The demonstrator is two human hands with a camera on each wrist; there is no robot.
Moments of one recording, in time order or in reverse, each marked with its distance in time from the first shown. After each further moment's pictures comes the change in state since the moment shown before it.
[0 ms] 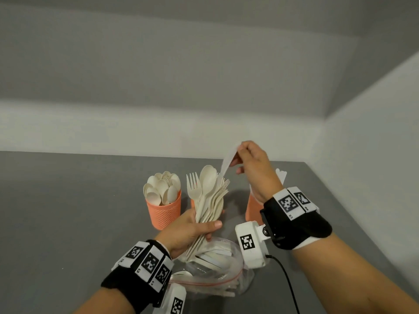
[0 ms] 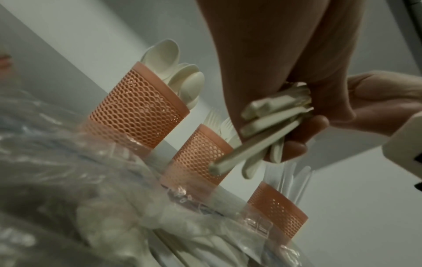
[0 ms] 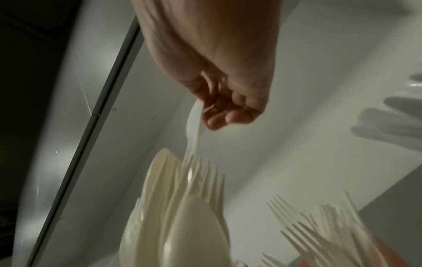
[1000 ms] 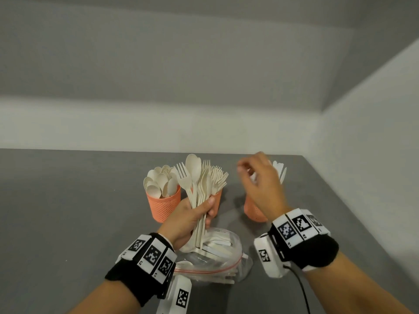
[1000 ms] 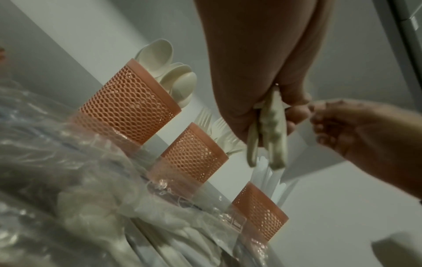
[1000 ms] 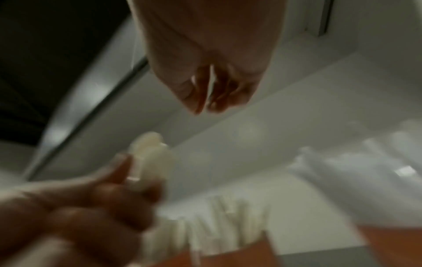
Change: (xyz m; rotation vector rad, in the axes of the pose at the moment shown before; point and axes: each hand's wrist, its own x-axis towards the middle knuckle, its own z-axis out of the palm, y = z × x) left_hand -0.005 0.012 0.015 -0.090 0.153 0.064; right_hand -0.042 0.023 -0.023 -0.552 0.062 -0.336
